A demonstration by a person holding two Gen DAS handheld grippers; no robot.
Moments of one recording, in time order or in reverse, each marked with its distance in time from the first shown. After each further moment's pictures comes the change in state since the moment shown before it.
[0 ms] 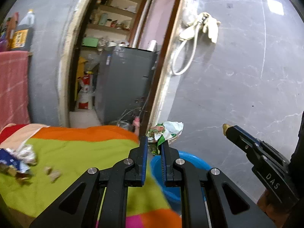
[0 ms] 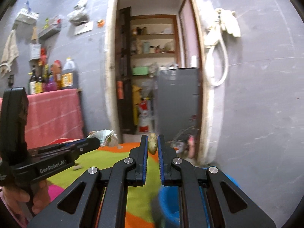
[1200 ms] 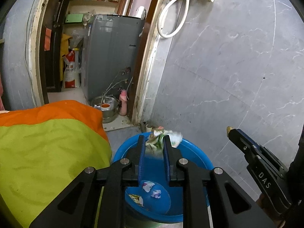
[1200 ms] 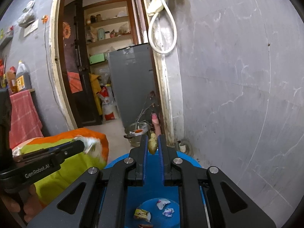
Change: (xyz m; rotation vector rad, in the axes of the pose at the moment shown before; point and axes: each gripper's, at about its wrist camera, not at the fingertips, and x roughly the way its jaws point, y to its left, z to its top) left arm 0.156 -0.062 -0.031 0.014 0.219 -0.013; right arm 0.049 -0.131 -0.063 0.182 0.134 -0.209
